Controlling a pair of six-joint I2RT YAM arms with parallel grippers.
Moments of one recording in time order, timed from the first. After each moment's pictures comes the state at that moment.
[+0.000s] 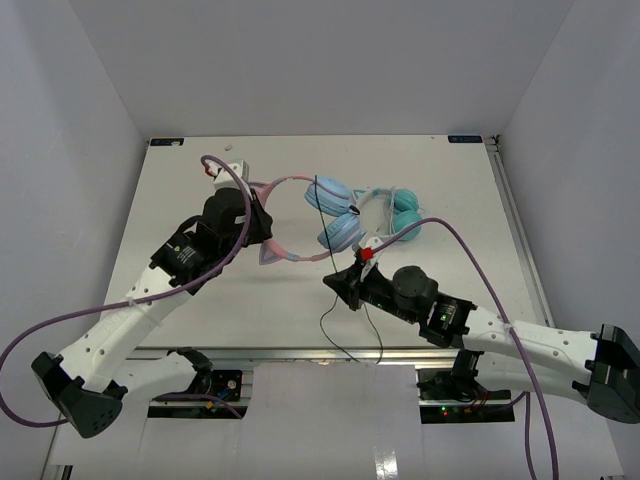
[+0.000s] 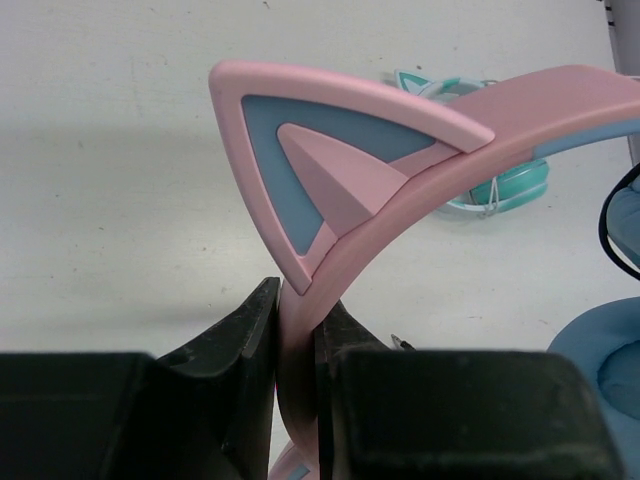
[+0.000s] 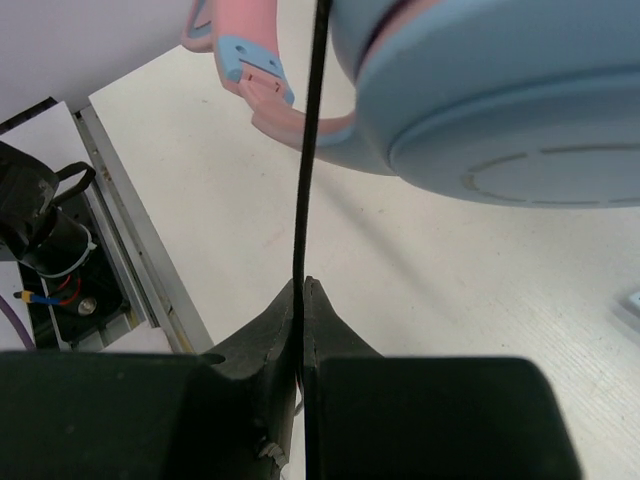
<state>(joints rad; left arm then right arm) -0.67 1.07 1.16 -0.59 -0.38 -0.58 1.14 0.93 0.54 0.27 0.08 0.19</state>
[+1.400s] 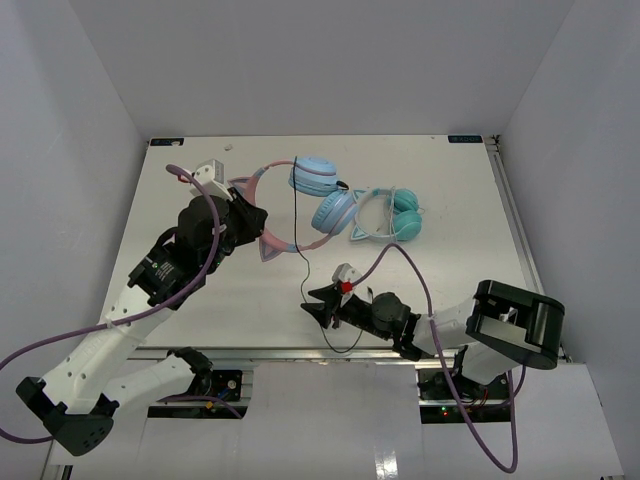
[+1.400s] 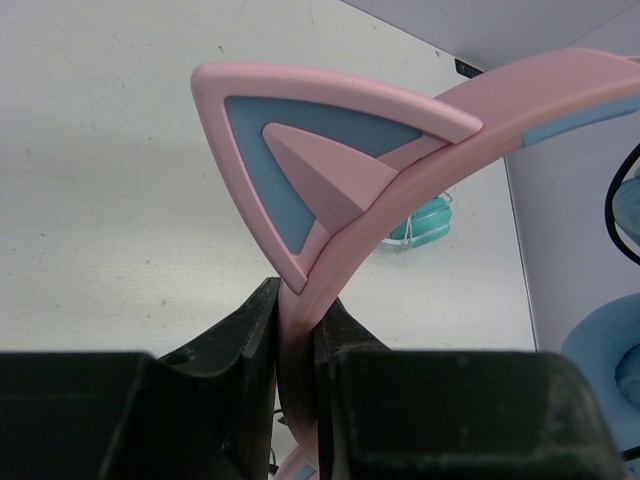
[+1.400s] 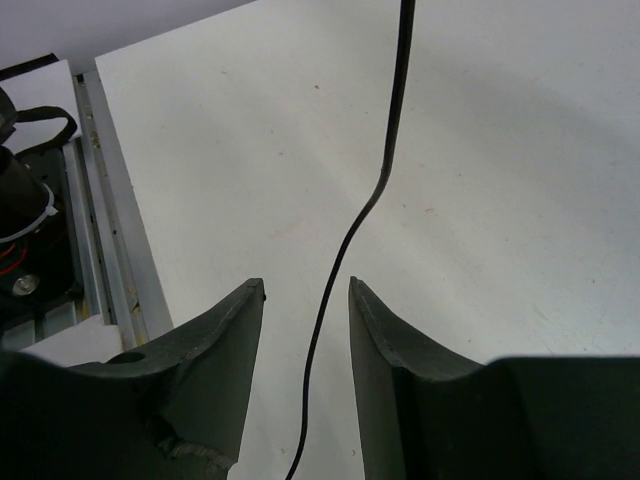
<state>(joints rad) -0.66 0.94 1.14 -0.55 -0.36 -0.71 1.20 1.50 0.29 1.20 0.06 0.11</state>
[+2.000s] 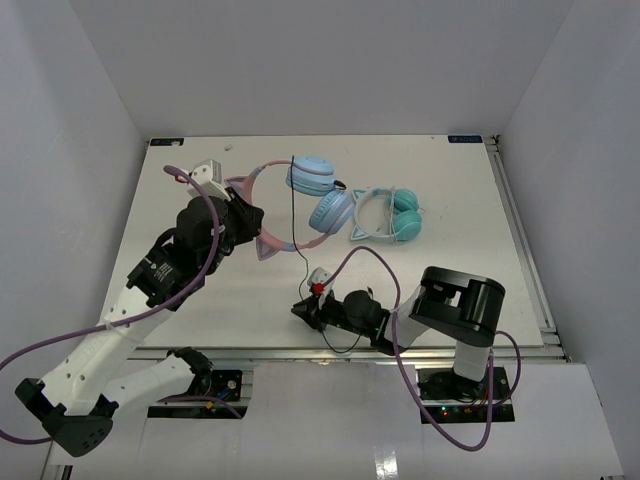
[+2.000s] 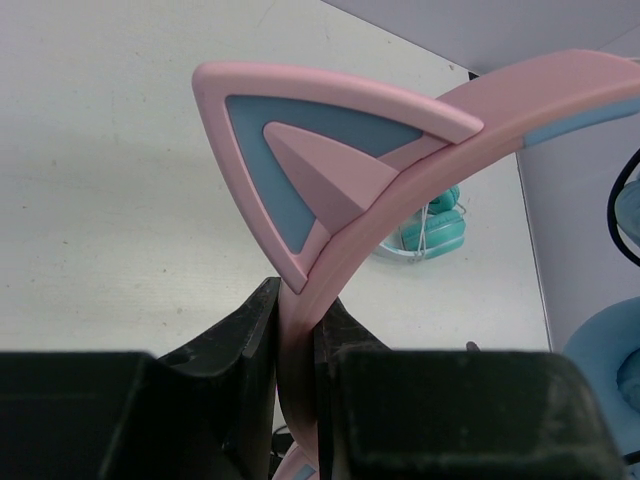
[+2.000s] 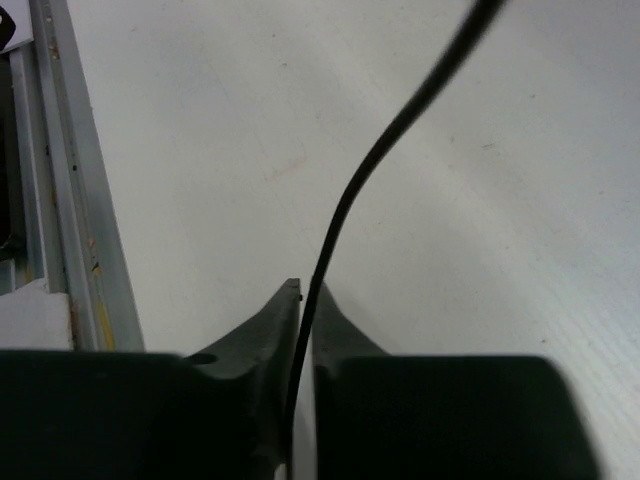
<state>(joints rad) -0.66 0.93 1.14 -0.55 -0.40 -0.69 1.19 1.82 0.43 1.23 0.00 0.13</state>
